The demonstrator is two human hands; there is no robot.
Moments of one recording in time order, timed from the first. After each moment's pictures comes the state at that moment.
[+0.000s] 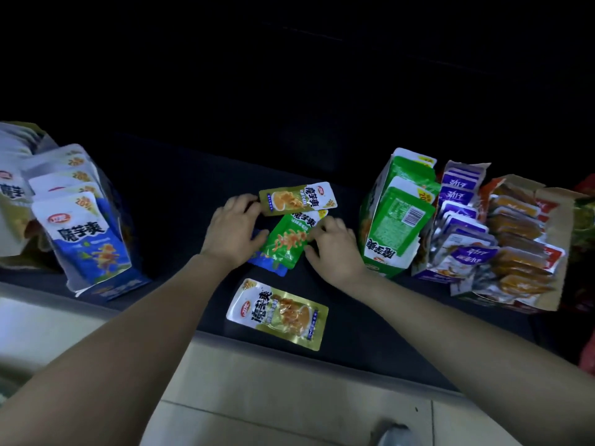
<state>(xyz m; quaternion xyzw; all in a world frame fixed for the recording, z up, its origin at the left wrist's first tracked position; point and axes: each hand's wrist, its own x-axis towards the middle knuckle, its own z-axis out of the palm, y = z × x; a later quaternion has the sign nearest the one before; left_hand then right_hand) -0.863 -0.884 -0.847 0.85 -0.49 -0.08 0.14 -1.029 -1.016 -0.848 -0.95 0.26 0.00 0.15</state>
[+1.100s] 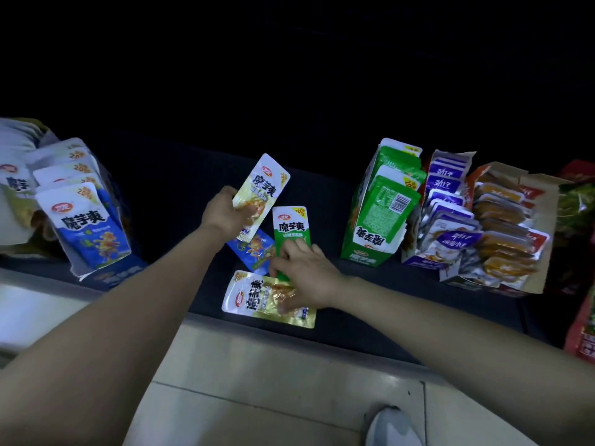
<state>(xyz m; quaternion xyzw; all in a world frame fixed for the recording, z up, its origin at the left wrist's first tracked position) -0.867 -0.892 -0.824 0.85 -0.20 -0.29 0.40 -1.048 -0.976 -0.839 -0.98 0.05 0.12 0.17</state>
